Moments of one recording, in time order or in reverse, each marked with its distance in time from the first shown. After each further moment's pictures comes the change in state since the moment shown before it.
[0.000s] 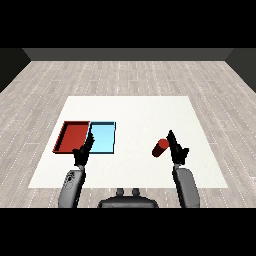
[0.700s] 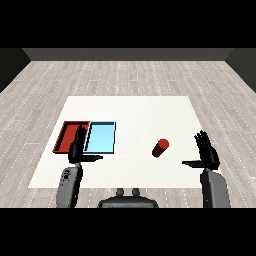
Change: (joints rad) left arm -0.042 -0.014 0.086 -0.062 0.051 -0.012 -0.315; right arm 0.037 -0.239 -0.292 0.109 -0.254 0.361 -0.319
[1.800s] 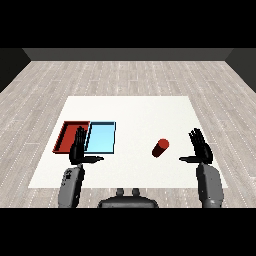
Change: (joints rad) left arm 0.005 -0.023 0.011 0.048 0.030 -0.025 -0.141; right arm -0.125 0.015 -0.021 0.189 0.011 0.099 -0.031
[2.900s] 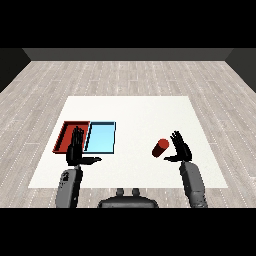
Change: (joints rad) left arm 0.029 0.006 0.008 -0.064 0.028 -0.005 0.036; right arm -0.089 0.118 0.101 0.214 0.059 -0.019 -0.051
